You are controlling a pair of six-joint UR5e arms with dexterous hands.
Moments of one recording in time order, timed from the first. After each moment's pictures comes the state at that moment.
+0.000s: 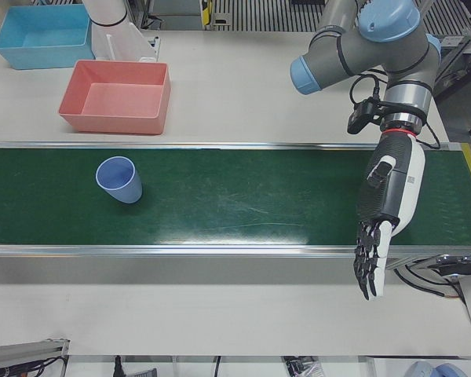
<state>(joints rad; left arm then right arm) -1.45 -1.85 -1.63 0.28 1.81 -0.01 1.04 -1.42 1.84 -3.30 -1.38 -0.29</state>
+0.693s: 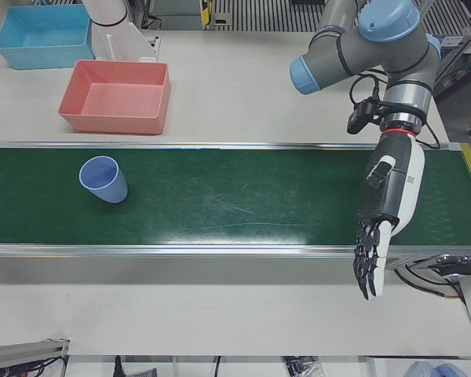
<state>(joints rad) -1.45 -1.85 -1.63 0.28 1.81 -0.01 1.04 -1.42 1.84 -3.30 -1.38 -0.29</state>
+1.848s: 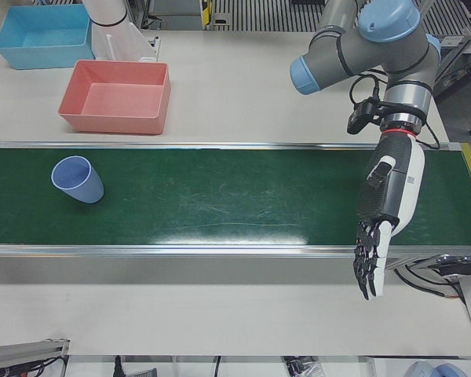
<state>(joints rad) -1.45 -1.85 -1.63 0.27 1.81 -0.01 1.03 -1.41 1.84 -3.30 -1.38 -0.29</state>
